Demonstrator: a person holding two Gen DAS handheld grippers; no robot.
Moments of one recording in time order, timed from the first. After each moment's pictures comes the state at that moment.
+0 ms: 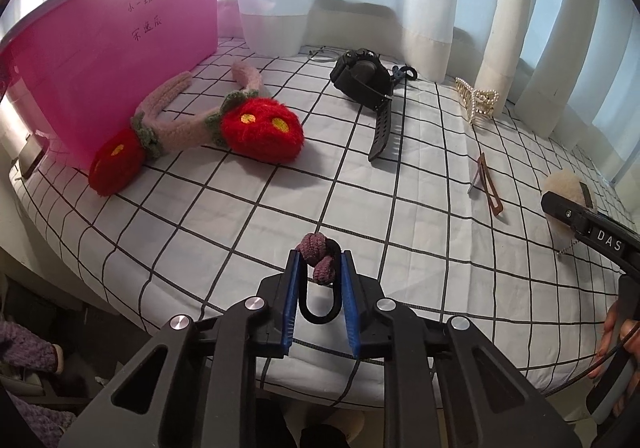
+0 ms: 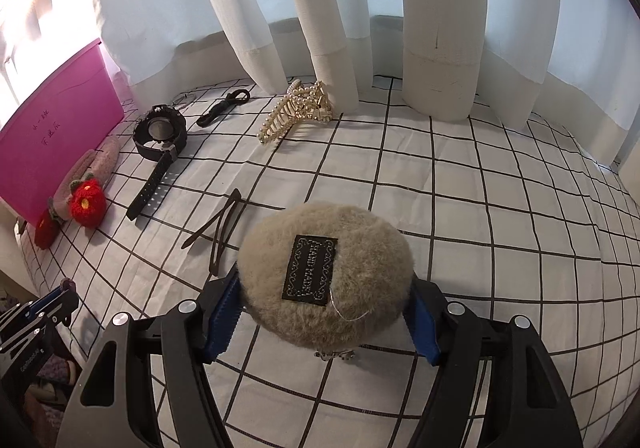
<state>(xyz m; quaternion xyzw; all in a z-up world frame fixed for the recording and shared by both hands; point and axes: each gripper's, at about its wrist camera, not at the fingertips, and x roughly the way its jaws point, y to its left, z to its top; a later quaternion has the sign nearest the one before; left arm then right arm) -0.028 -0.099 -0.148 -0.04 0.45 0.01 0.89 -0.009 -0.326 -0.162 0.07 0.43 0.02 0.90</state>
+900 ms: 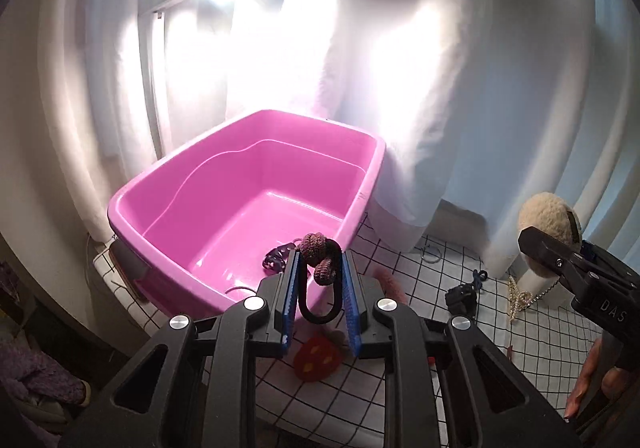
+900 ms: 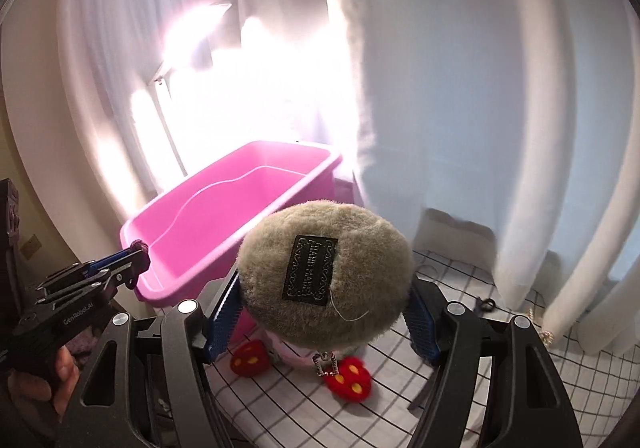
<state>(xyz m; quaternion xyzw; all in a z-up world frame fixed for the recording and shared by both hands) 0.003 0.118 0.050 -0.10 0.32 0.09 0.94 0.056 -0.075 0.054 0.02 0.30 0.25 0.92</state>
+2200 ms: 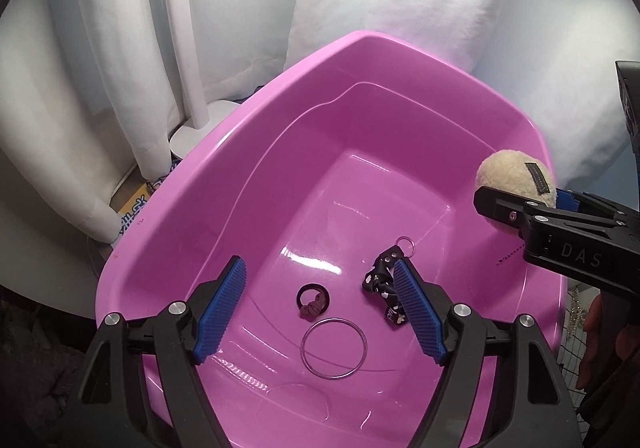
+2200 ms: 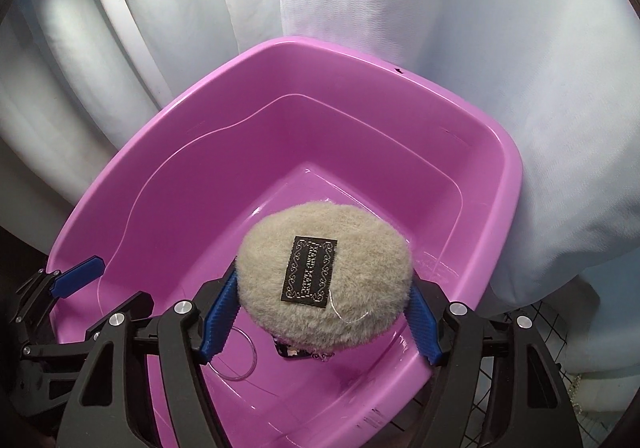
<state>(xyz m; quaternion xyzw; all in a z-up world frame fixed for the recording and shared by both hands) 0.126 0.269 -0.009 -0.13 0.47 0.12 0.87 0.239 0.131 0.003 -0.09 0.50 0.24 0.83</state>
